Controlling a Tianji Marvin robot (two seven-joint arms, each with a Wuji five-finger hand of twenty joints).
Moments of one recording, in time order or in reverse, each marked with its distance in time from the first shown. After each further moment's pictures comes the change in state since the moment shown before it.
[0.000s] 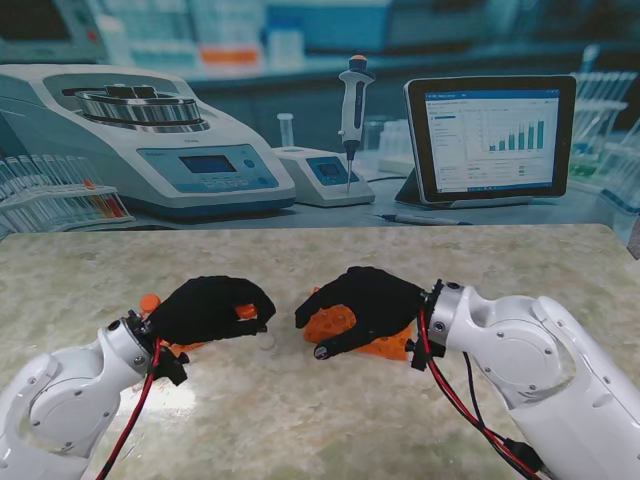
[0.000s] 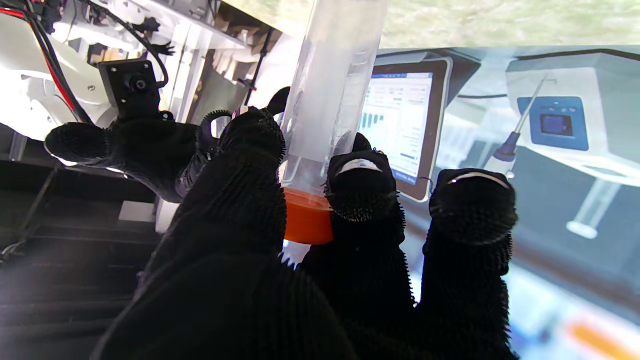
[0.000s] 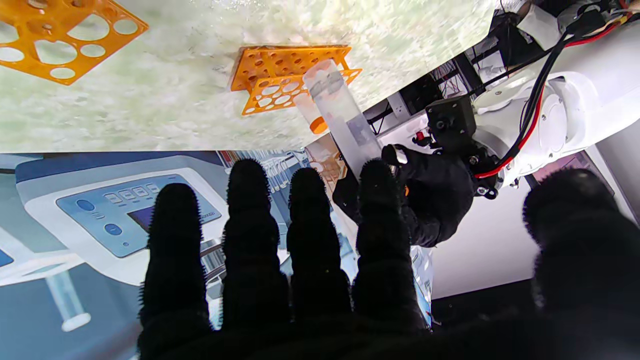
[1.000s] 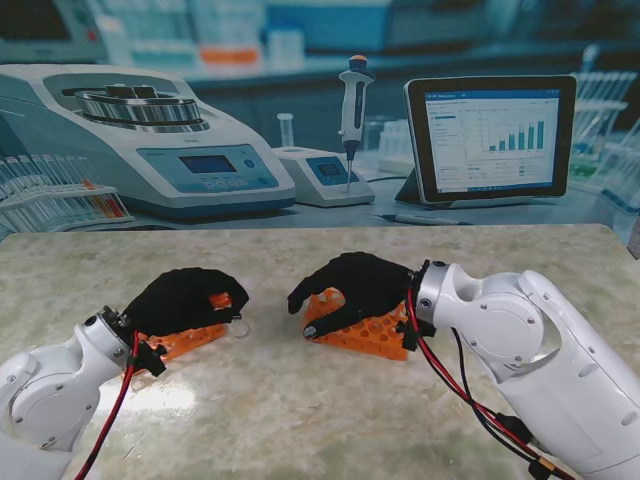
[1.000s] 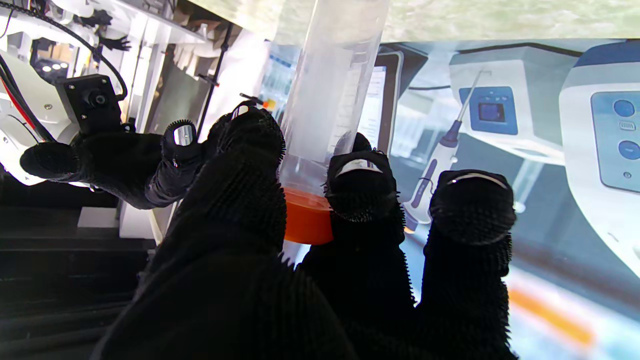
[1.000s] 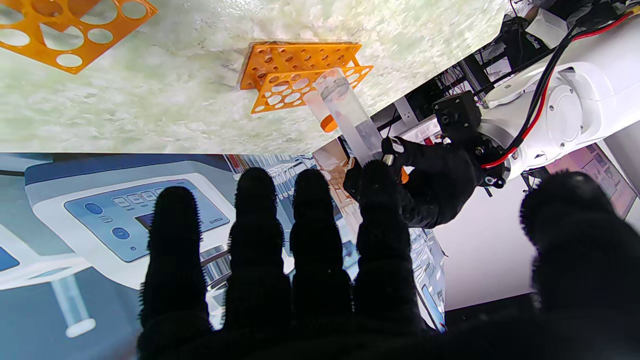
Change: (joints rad) left arm 0.002 -0.001 -0.075 0.048 0.026 0.005 0.022; right arm 0.126 -0.001 -0.075 0.047 0.029 0.081 0.035; left_hand 0.000 0.000 0.000 0.000 0.000 0.000 0.000 0.000 0.000 0.000 0.002 0.000 0.000 0.000 0.000 0.011 -0.024 0.008 0.000 0.016; right_hand 0.000 0.016 0.000 0.000 0.000 -0.004 0.000 0.000 0.000 -0.029 -0.013 -0.031 -0.022 -0.046 -0.064 -0.084 -0.013 0.000 -0.046 -0.062
